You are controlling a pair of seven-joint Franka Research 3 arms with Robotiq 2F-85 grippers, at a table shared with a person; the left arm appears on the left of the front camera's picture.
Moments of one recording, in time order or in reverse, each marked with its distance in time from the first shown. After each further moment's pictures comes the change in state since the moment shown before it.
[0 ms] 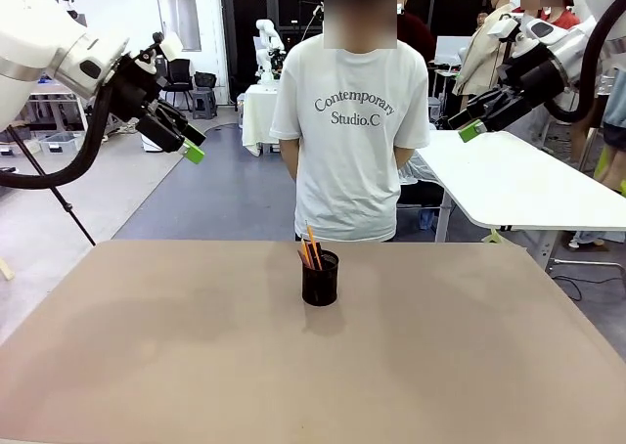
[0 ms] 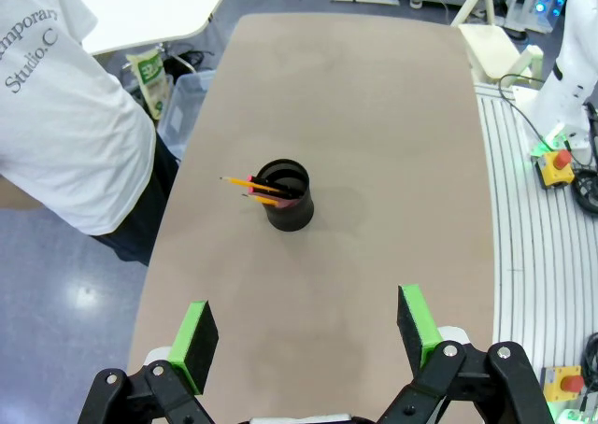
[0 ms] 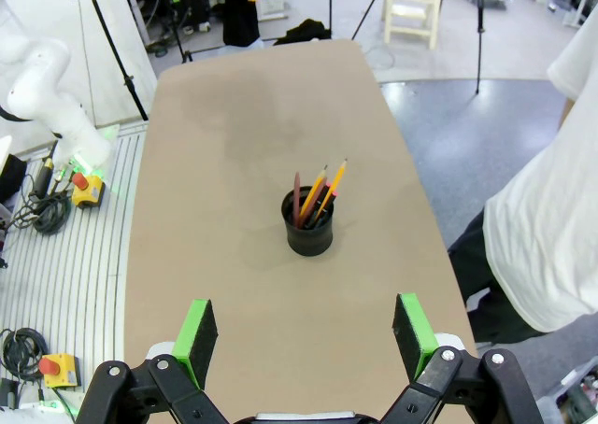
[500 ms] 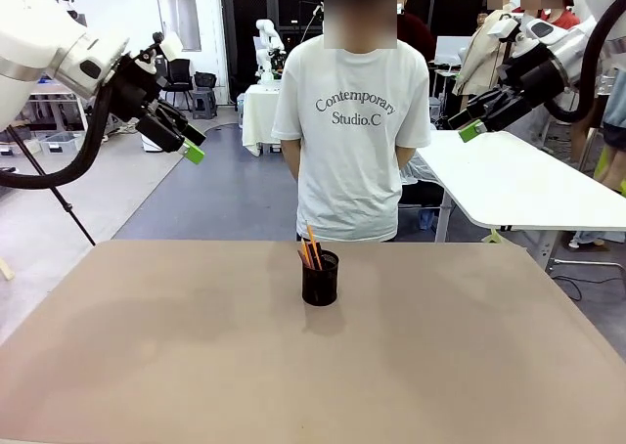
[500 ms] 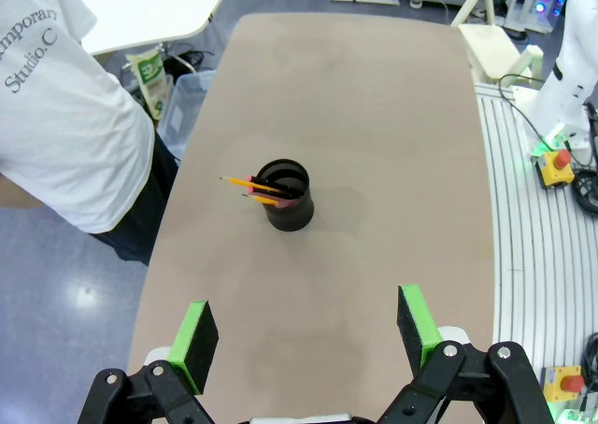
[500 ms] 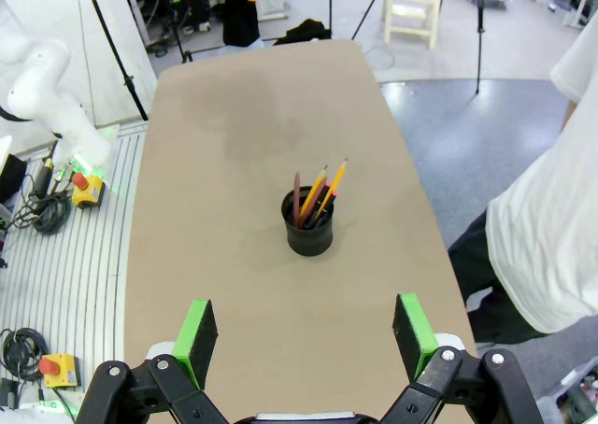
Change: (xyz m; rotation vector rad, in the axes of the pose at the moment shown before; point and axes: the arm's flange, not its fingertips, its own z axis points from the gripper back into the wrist) left arm 0.000 0.000 0.000 0.000 0.000 0.000; right arm 0.000 0.000 0.000 0.000 0.000 0.000
